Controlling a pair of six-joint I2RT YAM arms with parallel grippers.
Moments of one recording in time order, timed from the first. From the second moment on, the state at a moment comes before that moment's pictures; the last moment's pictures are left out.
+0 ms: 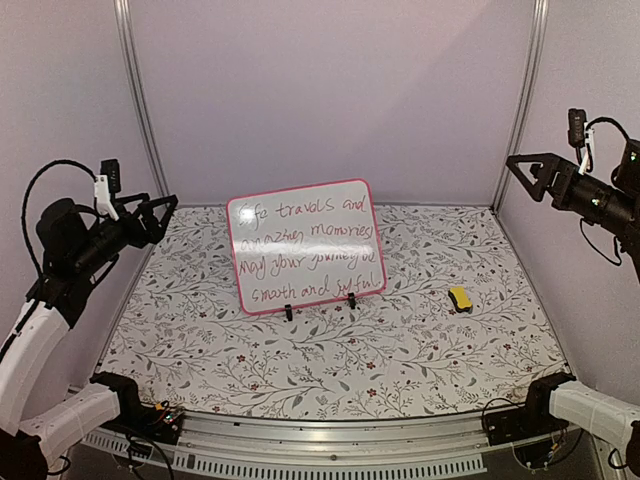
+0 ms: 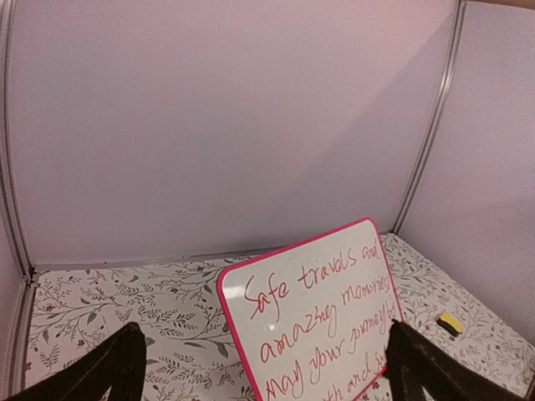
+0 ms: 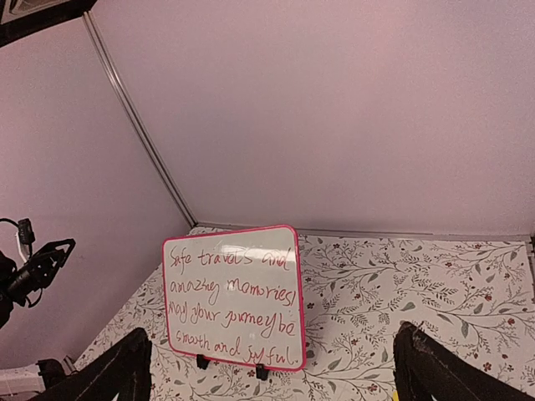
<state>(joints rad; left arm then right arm) -0.08 0.70 0.68 0.05 0.38 -0.22 0.13 0.80 1.23 -0.54 -0.43 0.30</state>
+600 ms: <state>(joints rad) -0.08 0.74 0.68 0.03 0.38 -0.22 0.13 0.89 1.20 -0.51 -0.53 0.29</state>
